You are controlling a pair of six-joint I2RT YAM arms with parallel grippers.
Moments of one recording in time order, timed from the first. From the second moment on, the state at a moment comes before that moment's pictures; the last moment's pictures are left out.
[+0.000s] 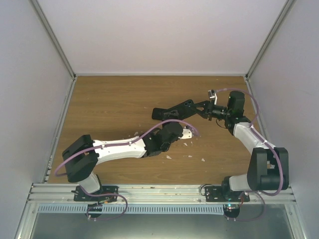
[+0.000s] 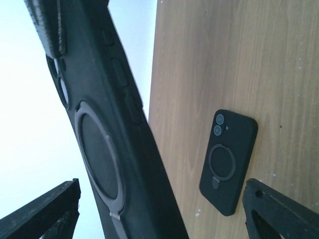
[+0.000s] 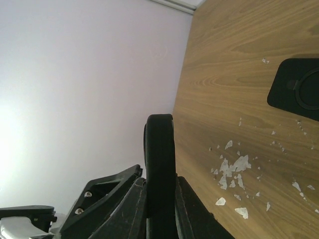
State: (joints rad) left arm -1.10 1.63 1.09 0.03 -0.67 0.97; right arm 0.02 1.39 0.81 0.19 -1.17 0.89
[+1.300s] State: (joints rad) left arm -1.08 1.66 1.06 0.24 -0.68 1.07; right arm -0.08 1.35 0.81 0.16 -1.16 0.87
